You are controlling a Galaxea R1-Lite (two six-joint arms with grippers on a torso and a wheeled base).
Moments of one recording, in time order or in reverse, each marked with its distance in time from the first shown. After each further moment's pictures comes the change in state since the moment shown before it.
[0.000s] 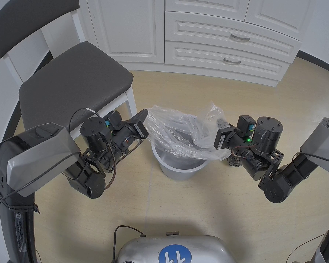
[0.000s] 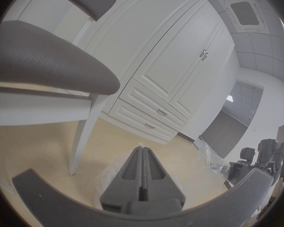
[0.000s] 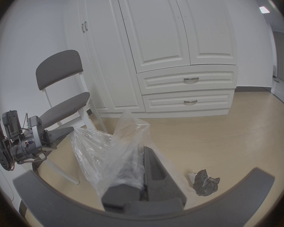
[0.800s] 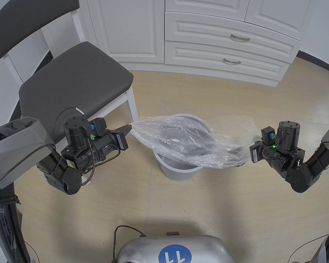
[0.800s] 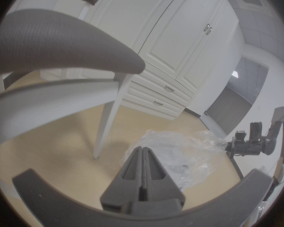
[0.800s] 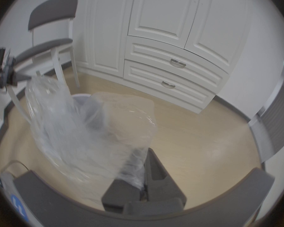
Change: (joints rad) left arm 0.124 -0.120 0.140 0.239 -0.162 0.148; right arm -0.251 -0.085 0.117 0.266 -0.018 -0.371
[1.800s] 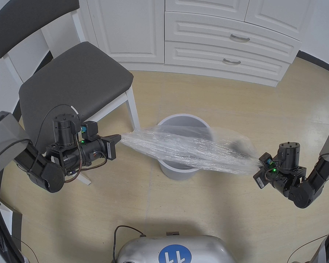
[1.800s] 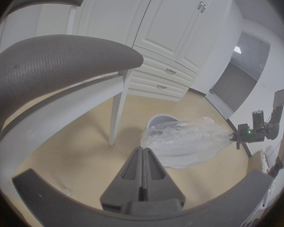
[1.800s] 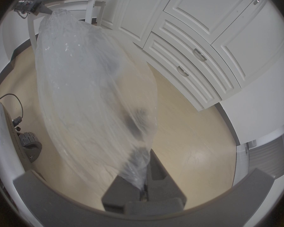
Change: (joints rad) left arm 0.036 -0.171 0.093 0.280 -0.003 0.200; right arm -0.012 0.010 0.206 -0.022 -0.031 -0.278
